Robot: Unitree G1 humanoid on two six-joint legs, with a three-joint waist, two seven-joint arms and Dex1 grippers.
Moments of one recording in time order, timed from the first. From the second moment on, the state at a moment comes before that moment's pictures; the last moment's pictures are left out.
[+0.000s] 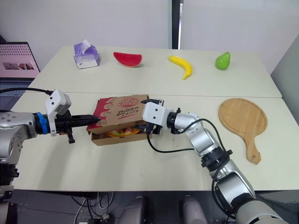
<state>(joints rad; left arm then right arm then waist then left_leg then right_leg) -0.45 0.97 0.11 0.17 -0.38 0.45 -1.21 -0.73 -0.22 0.40 0.20 -0.13 0.01 0.74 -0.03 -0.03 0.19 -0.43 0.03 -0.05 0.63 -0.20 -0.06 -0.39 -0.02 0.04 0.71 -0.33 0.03</state>
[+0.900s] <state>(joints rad) -0.43 0.94 0.06 0.17 -0.33 0.38 -1.21 -0.70 -0.31 0.25 0.22 0.06 0.08 0.85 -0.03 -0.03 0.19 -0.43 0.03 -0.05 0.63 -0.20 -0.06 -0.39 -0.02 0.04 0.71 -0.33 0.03</state>
